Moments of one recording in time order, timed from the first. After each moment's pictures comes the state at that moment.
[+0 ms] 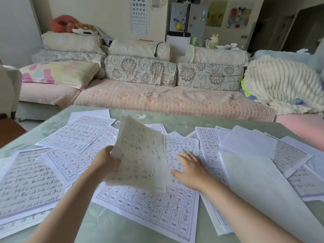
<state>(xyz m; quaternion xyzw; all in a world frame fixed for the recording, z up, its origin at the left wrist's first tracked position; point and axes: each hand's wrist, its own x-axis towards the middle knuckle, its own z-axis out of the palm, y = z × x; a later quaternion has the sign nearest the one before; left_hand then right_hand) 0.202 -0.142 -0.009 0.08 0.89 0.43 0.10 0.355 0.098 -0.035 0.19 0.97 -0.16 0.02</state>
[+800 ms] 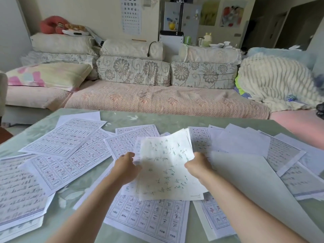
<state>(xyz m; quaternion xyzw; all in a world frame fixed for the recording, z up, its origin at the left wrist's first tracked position) 0.223 -0.066 -0.037 0.19 0.92 0.32 0.13 0.346 0.144 -0.035 0.44 0.81 -0.38 -0.09</state>
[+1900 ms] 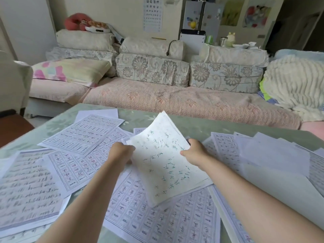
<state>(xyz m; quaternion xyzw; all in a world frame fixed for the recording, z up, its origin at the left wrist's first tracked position) 0.133 -0.090 -0.027 -0.05 0.83 0.54 0.11 0.238 0.129 -0.023 0.30 0.89 -0.34 -0.08</state>
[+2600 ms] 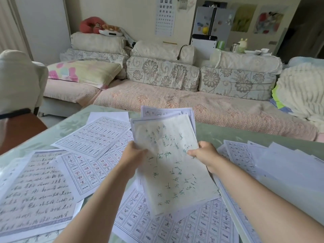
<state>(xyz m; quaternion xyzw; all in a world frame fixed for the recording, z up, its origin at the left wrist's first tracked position) 0.131 -0.102 -0.024 0.02 0.75 0.65 0.15 0.212 0.126 -0.016 0.31 0.79 -0.52 -0.11</state>
